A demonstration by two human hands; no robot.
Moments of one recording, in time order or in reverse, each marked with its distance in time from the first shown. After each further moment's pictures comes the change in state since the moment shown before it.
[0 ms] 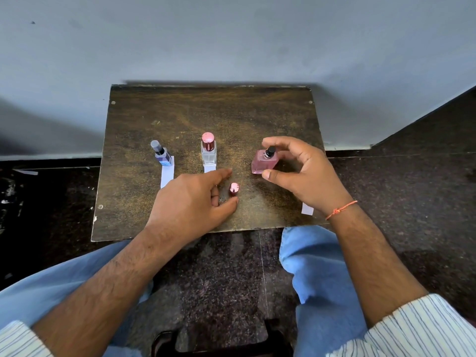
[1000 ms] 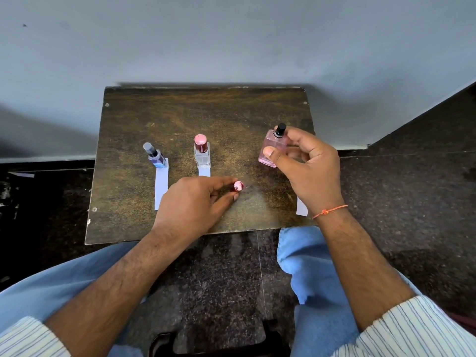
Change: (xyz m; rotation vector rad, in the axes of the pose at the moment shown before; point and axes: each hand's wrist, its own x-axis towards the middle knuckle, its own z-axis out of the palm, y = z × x) left_hand 0.005 0.001 0.019 -0.126 0.042 -0.002; right_hand 0.005 0.004 0.010 0.174 0.404 -0.016
